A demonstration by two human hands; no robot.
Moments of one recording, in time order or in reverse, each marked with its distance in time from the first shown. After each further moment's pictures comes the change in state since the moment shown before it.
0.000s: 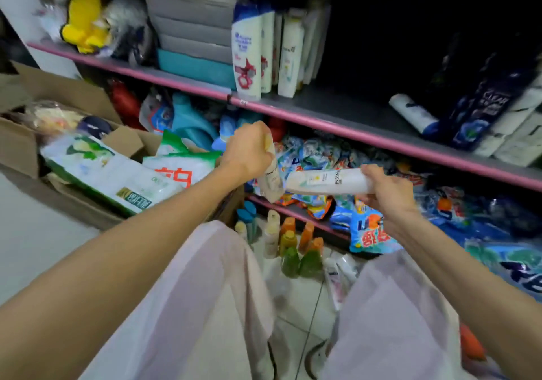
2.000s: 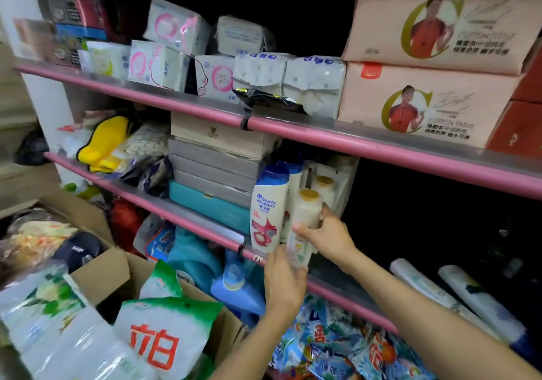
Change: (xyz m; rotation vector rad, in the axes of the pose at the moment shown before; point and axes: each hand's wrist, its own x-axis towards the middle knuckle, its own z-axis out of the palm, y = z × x) left_hand 0.176 -0.014 0.060 -0.472 0.120 -0.269; right_hand 0.167 -0.138 0.237 -0.545 -0.396 -0.524
